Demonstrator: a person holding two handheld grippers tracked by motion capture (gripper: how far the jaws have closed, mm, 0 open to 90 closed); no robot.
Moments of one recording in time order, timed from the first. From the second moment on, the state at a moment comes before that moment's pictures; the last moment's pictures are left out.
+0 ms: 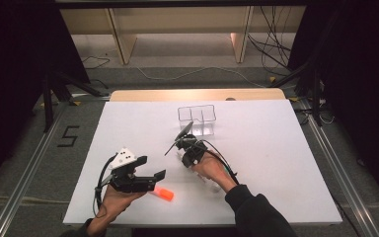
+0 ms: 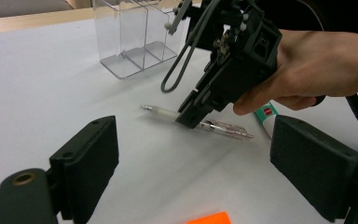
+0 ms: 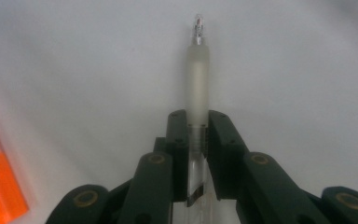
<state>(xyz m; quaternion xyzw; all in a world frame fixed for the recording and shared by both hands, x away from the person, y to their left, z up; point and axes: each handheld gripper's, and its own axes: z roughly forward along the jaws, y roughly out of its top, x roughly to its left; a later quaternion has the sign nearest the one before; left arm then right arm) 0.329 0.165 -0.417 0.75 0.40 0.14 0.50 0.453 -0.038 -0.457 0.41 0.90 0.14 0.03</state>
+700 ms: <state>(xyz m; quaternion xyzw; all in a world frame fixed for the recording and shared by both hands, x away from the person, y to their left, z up) 0.330 0.167 -0.418 0.74 0.40 0.14 0.52 0.457 -0.078 -0.406 0.39 0.83 0.38 0.11</state>
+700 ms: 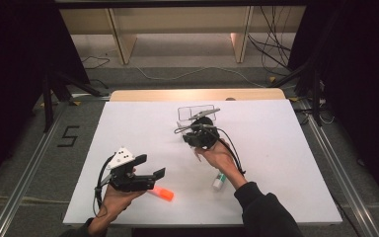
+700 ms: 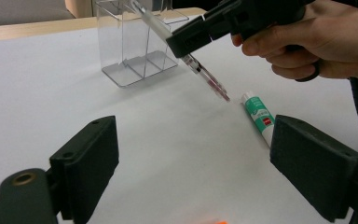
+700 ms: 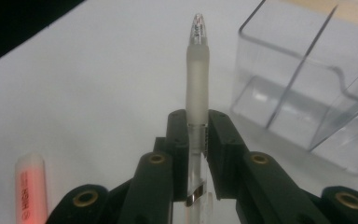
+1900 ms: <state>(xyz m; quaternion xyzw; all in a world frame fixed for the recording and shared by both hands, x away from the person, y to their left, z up) 0.328 0.166 -0.418 0.72 0.39 0.16 0.55 0.503 -0.085 -0.363 0.40 0.74 0.51 0.18</state>
